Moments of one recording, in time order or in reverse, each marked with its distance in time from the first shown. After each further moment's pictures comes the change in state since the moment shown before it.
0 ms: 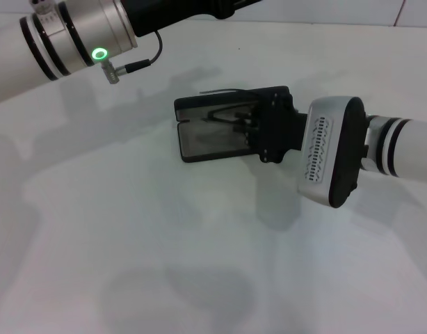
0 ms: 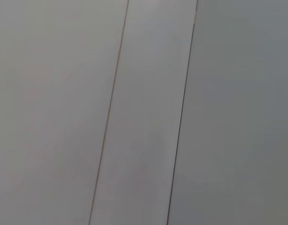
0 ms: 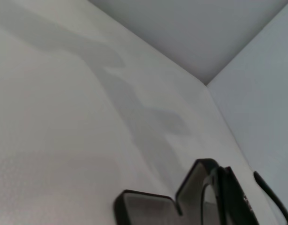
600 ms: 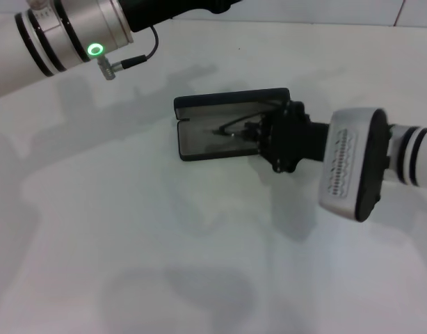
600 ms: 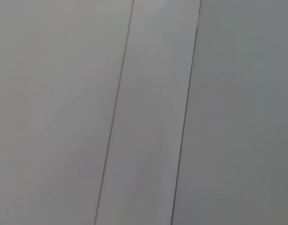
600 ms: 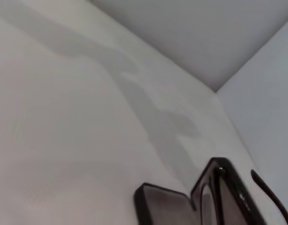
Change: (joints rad) left arm -0.001 0.006 -0.001 -0.005 -0.006 0.000 -0.006; right arm -0.078 0.000 0.088 -0.051 -0.113 -0.111 0.000
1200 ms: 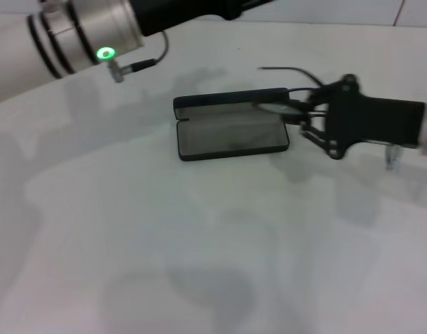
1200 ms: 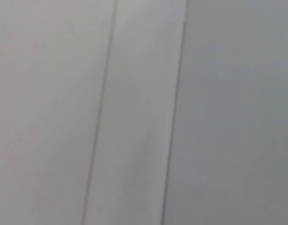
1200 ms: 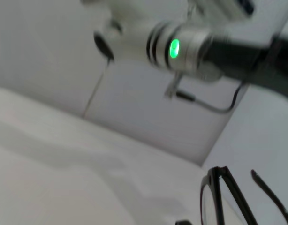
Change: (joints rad) left arm -0.011 -0.012 0.000 0.002 0.016 0.003 0.011; right arm 0.023 -0.001 0.614 0.173 -0.133 -0.708 -0.017
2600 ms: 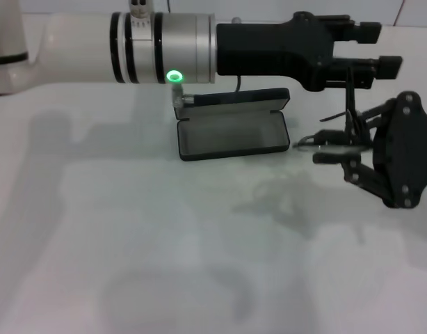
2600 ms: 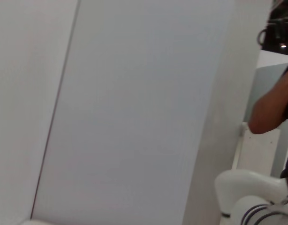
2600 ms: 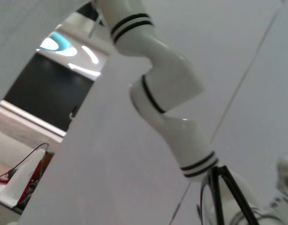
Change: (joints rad) left arm -0.143 -0.017 0.001 0.087 0.297 0.023 -0.101; right arm 0.015 -0.021 0.252 0.100 -0.019 -0.649 -0.074
